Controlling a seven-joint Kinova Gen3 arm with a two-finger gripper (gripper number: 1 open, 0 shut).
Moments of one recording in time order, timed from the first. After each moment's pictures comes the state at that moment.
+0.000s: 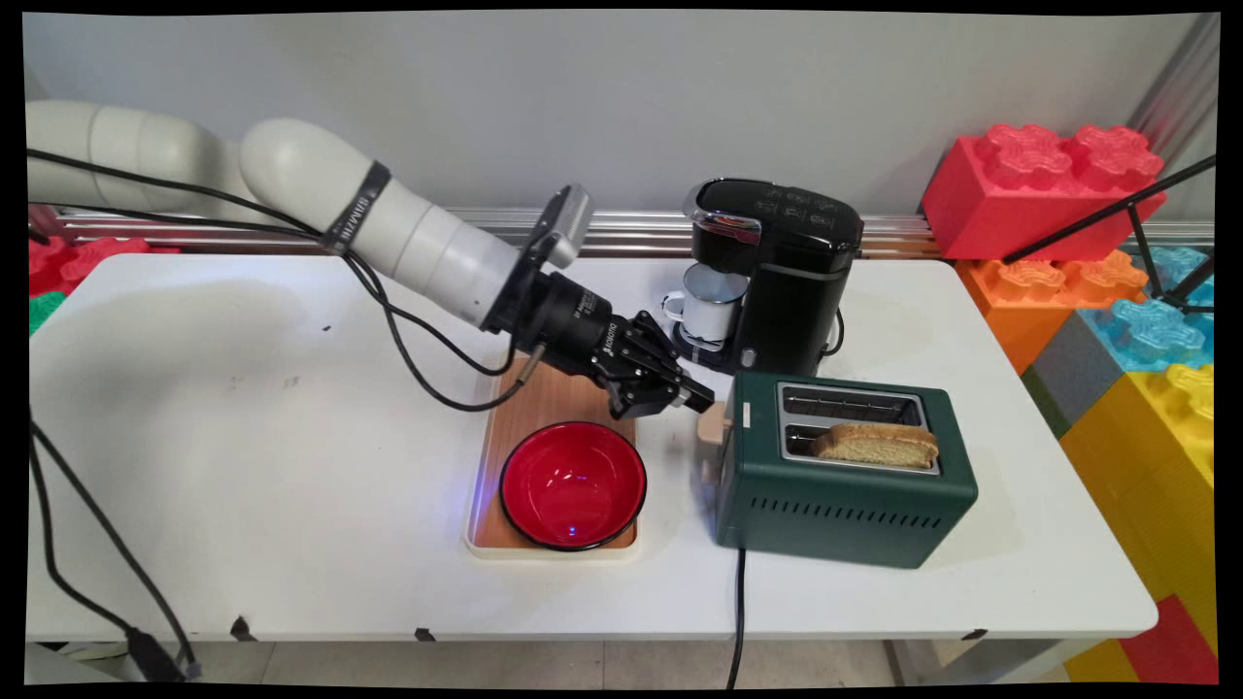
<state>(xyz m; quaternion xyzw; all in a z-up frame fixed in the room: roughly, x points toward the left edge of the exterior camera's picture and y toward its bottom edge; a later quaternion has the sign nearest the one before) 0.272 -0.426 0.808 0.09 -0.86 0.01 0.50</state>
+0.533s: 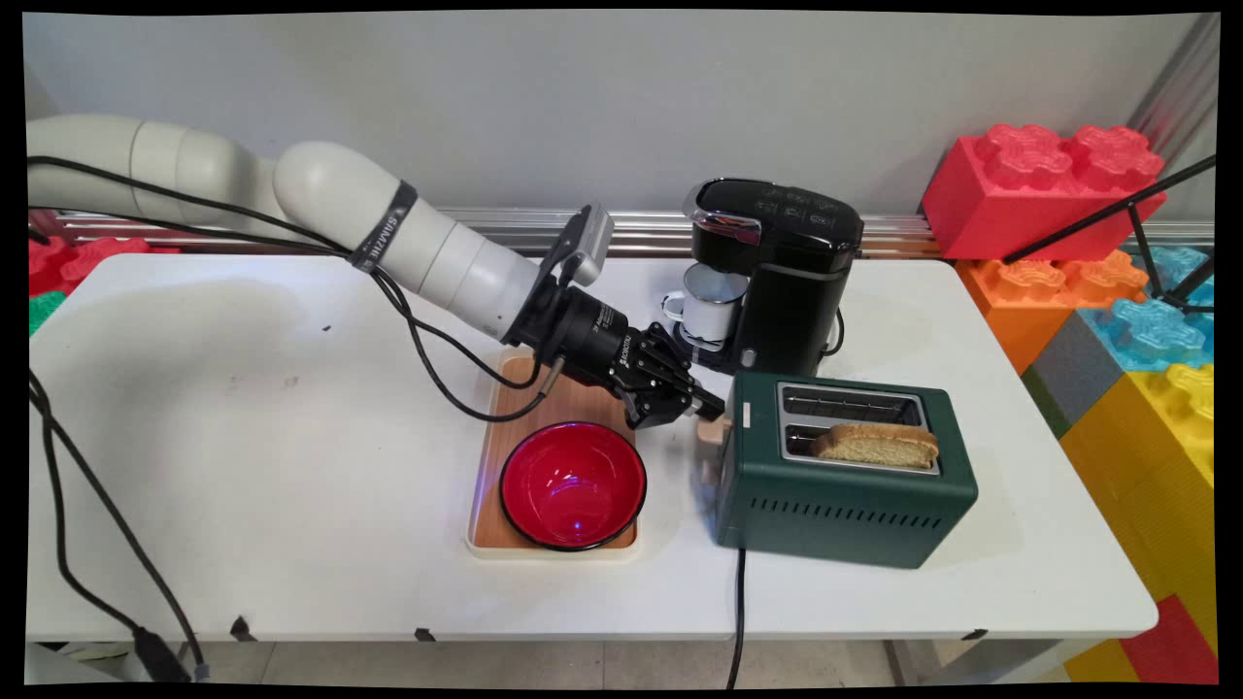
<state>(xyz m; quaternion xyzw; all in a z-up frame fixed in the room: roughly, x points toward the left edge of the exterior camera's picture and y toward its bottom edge) 0.261 -0.433 0.790 0.09 -0.87 0.02 0.49</state>
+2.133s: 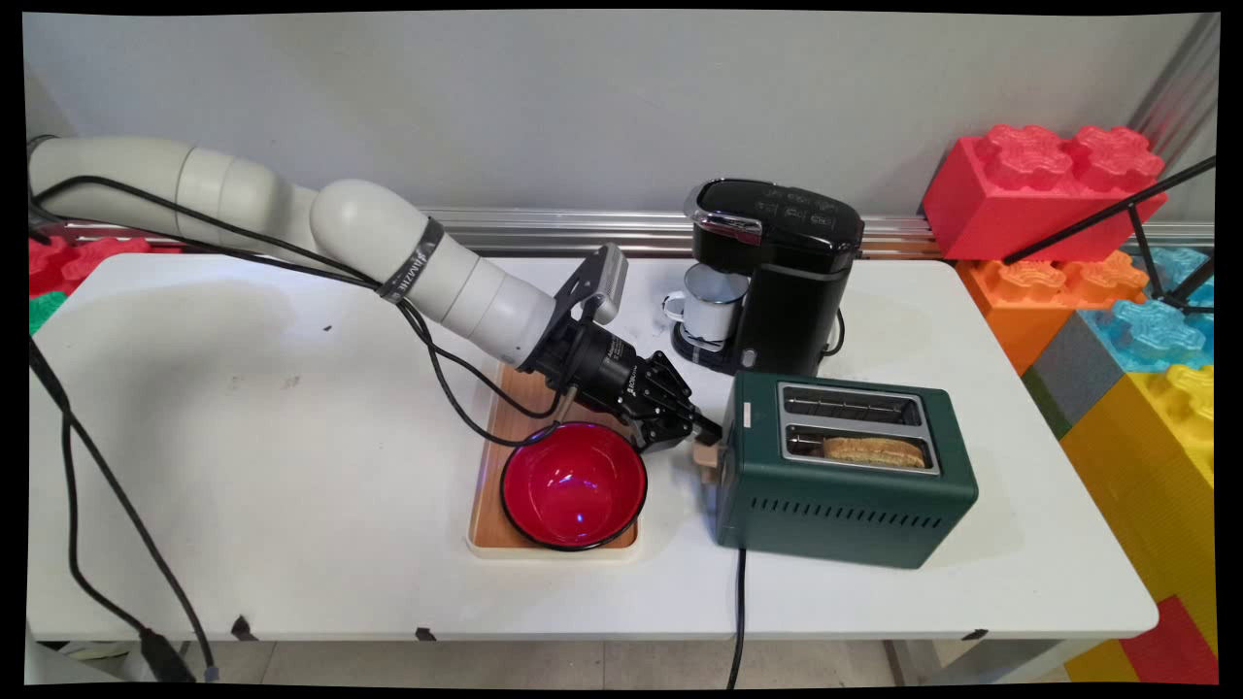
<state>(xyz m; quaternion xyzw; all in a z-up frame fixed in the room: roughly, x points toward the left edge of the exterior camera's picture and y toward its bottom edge) 0.252 -0.438 0.752 0.10 -0.88 0.01 0.47</state>
